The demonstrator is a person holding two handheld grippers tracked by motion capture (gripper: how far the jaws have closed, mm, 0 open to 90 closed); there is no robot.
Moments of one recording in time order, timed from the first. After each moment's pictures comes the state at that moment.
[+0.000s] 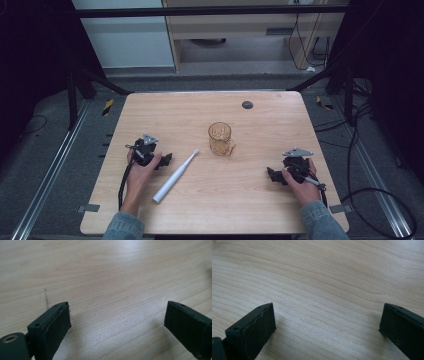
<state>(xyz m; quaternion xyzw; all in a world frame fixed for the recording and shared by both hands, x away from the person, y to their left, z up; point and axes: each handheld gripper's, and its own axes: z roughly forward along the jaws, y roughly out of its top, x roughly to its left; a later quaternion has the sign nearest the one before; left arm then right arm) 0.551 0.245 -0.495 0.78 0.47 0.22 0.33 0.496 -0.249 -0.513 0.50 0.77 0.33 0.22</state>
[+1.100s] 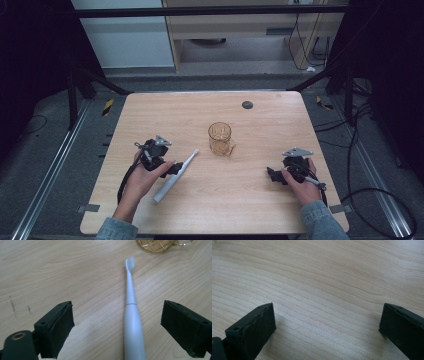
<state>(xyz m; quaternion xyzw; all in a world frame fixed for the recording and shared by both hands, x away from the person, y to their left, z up) 0.507 0.194 -0.433 0.85 0.42 0.15 0.28 0.497 -0.249 -0.513 0.50 0.77 0.33 0.22</state>
